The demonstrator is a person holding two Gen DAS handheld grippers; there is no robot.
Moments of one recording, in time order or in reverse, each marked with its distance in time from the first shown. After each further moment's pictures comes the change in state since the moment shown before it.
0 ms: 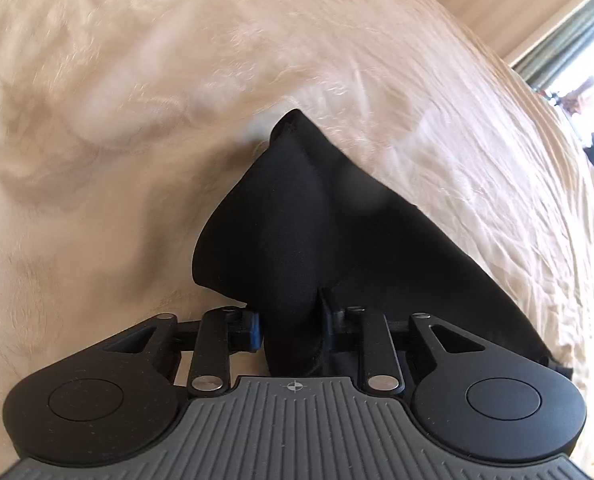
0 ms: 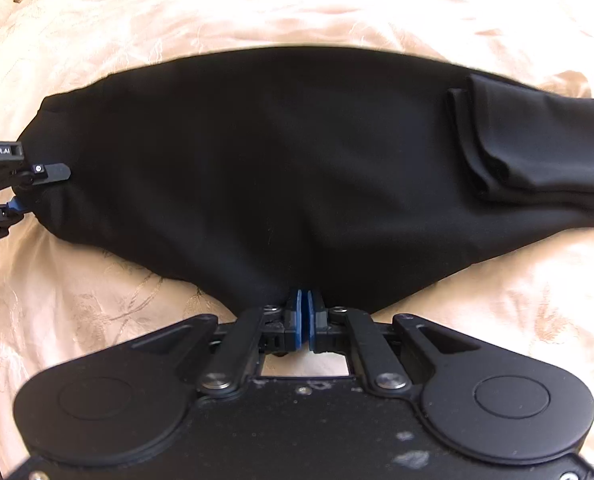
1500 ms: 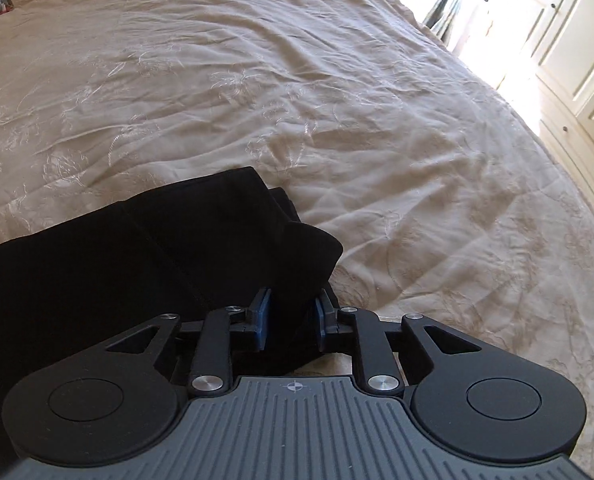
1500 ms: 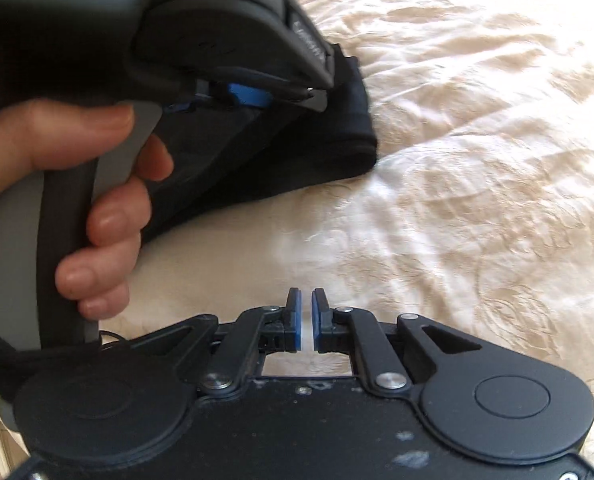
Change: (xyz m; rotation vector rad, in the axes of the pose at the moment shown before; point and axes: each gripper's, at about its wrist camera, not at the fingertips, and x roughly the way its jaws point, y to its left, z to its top) left arm 0.066 -0.442 -0.209 0.736 0.095 -0.150; right arm -0.063 -0.315 -0.060 0.187 -0.033 0.123
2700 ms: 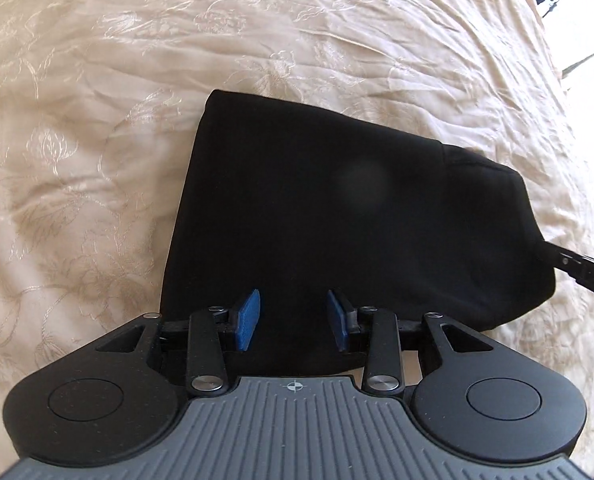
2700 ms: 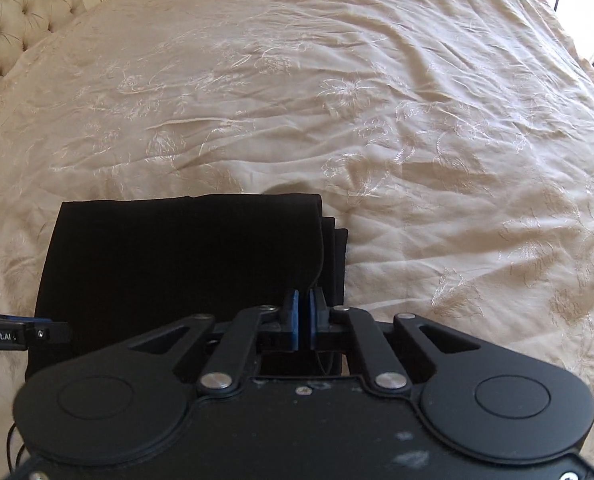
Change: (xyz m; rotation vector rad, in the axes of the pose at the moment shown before) left arm -0.044 0.160 -0.046 -0.409 0.160 0.110; right arm 0.013 0.025 0.136 -0.230 -0.126 -0.082
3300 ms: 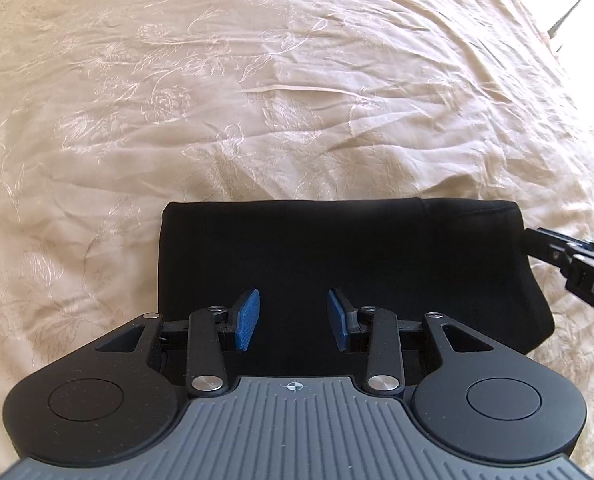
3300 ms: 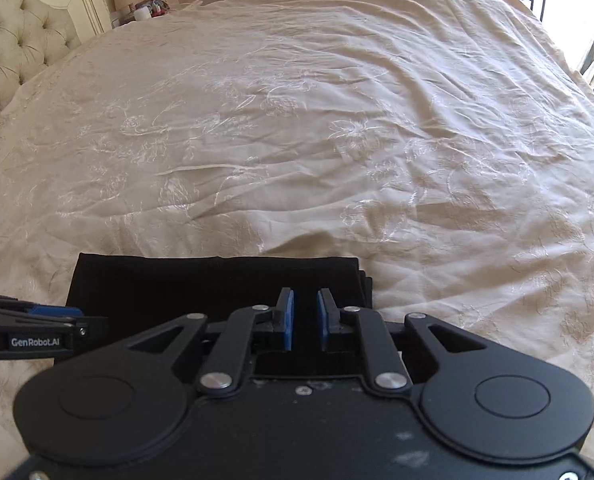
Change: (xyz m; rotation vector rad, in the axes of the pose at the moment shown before) left arm 0.006 -0.051 0.053 0.171 -0.038 0.105; right arm 0.003 0.026 0.028 0.018 -0.083 0.006
